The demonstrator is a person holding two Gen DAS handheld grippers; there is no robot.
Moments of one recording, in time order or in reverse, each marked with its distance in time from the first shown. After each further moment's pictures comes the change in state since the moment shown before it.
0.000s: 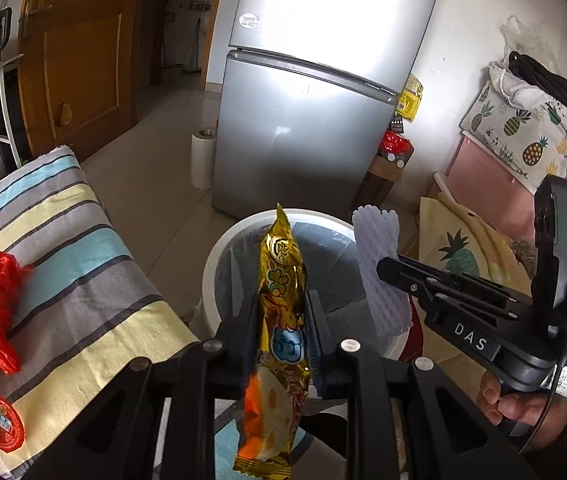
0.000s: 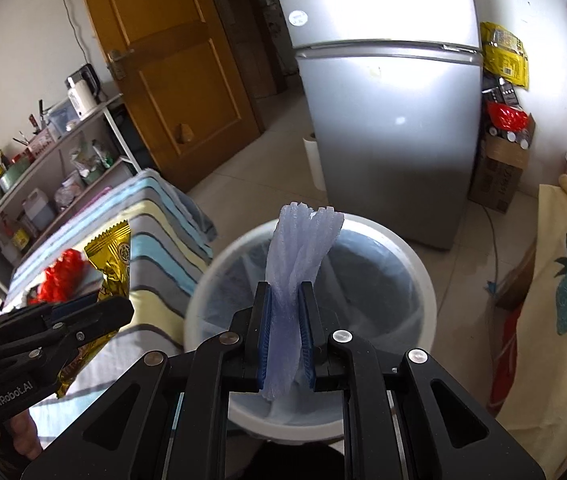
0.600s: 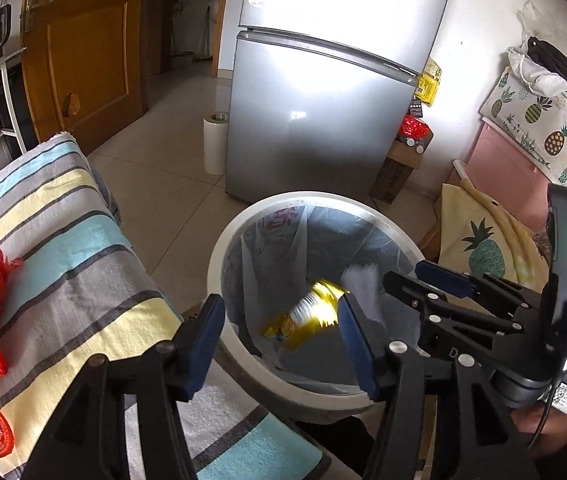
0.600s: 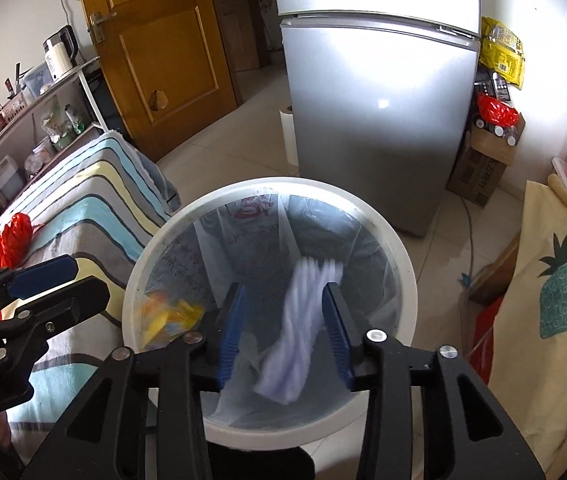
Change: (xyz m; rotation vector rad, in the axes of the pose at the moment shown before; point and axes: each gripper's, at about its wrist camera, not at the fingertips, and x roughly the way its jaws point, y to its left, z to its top) left arm 0.022 0.001 -0.004 -0.008 0.050 0.066; right arm 0.031 -0.012 -0.008 -0.058 0.085 -0.099
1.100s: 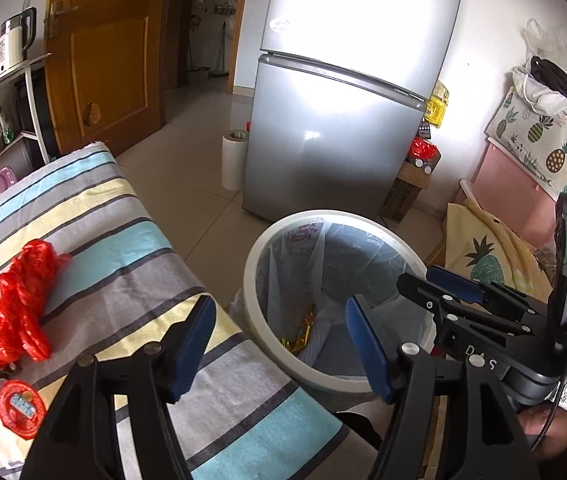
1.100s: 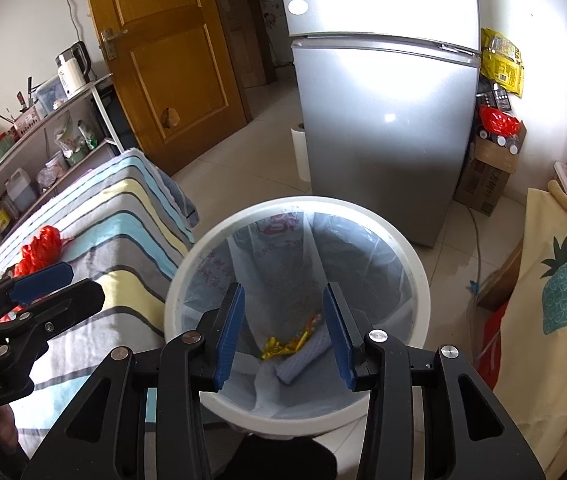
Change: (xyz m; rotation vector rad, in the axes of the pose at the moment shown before) left arm -0.039 0.023 -0.007 -0.032 -0.072 0.028; right arm -0.030 0.025 0.000 0.008 -0.066 0.036
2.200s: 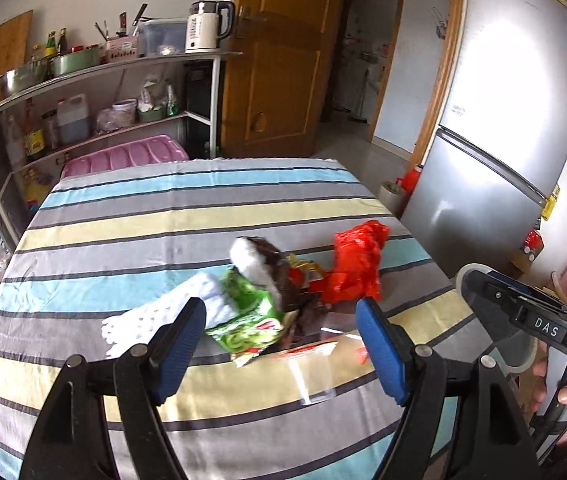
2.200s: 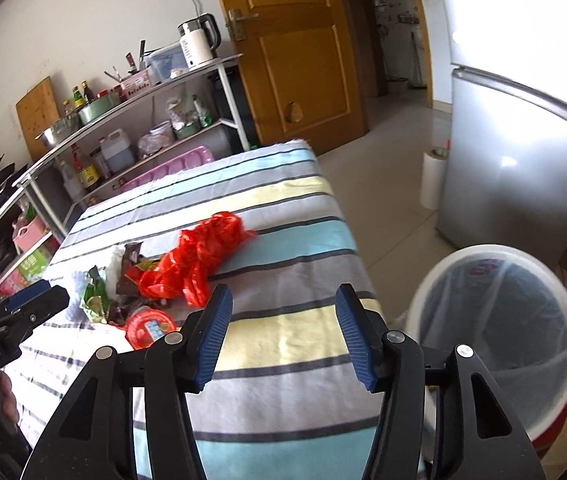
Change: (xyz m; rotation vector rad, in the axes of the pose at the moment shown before) left arm -0.139 0.195 -0.084 -0.314 -0.166 0.377; right arm 0.011 0.183 -0.002 -0.212 -0.007 0.307
